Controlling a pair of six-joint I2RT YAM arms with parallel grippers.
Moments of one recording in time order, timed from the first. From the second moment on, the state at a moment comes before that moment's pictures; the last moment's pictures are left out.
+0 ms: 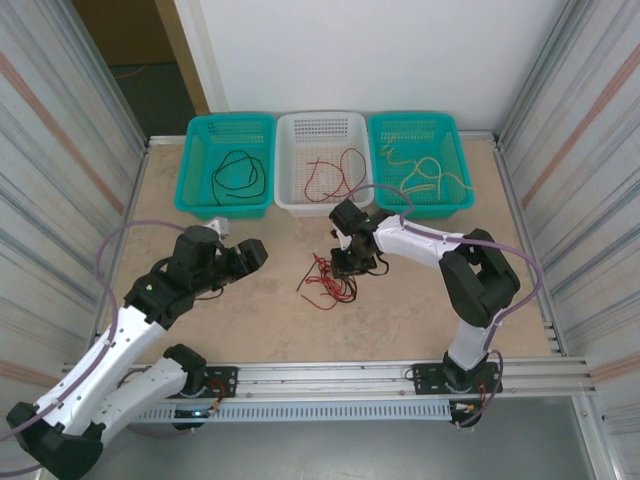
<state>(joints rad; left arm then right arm) -0.55 0.78 0.79 -0.66 0.06 -0.87 0.71 1.78 1.19 -0.74 -0.19 0.44</state>
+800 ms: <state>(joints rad) -0.58 0.87 0.79 -0.51 0.18 -0.87 0.89 1.46 1.35 -0.81 0.00 0.41</state>
